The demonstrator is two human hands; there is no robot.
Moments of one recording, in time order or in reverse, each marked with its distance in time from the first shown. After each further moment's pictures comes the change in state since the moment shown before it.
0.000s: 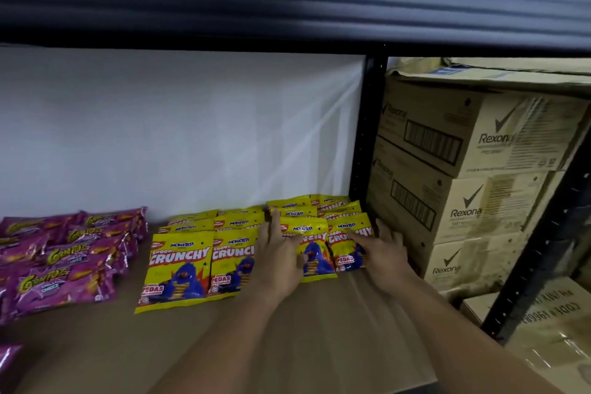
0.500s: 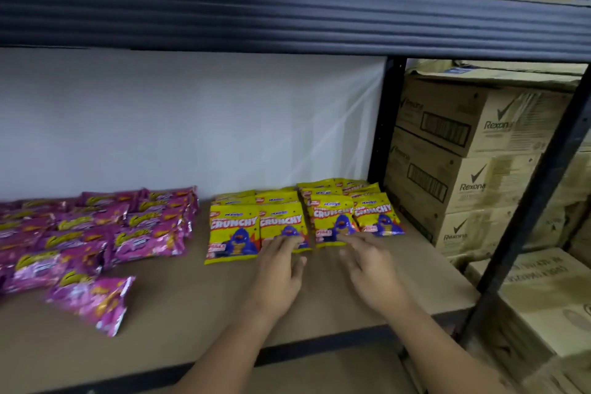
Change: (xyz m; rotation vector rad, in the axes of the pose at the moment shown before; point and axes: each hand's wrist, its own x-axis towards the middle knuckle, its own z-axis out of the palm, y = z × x) left_hand -0.118 -0.062 -0.029 -0.329 0.262 0.133; right_hand -0.119 -0.099 0.022 0.446 0.300 -0.221
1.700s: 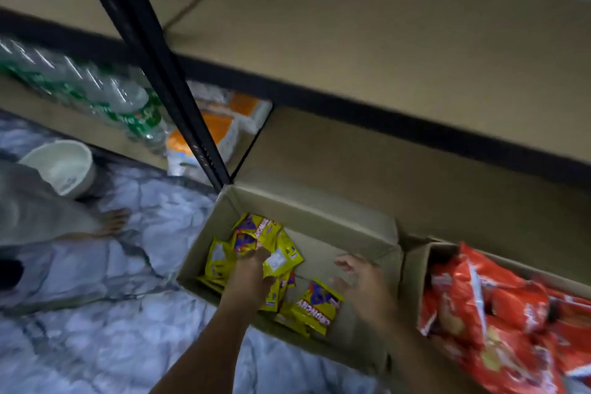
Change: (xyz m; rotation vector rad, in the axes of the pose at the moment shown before) left_hand -0.762 -0.600 -0.063 0.131 -0.333 -1.074; right_hand -0.549 -0.104 0.728 0.226 -0.925 0.111
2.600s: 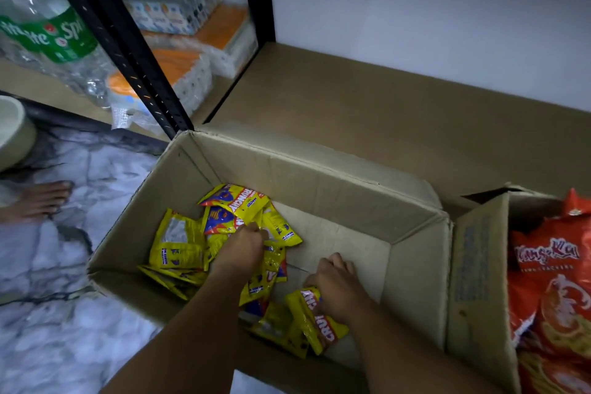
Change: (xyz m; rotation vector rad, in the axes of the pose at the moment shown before) left_hand 0.136 -0.089 0.148 0.428 -0.023 0.185; right_hand 0.087 0.159 0.157 -0.746 -0.408 -0.164
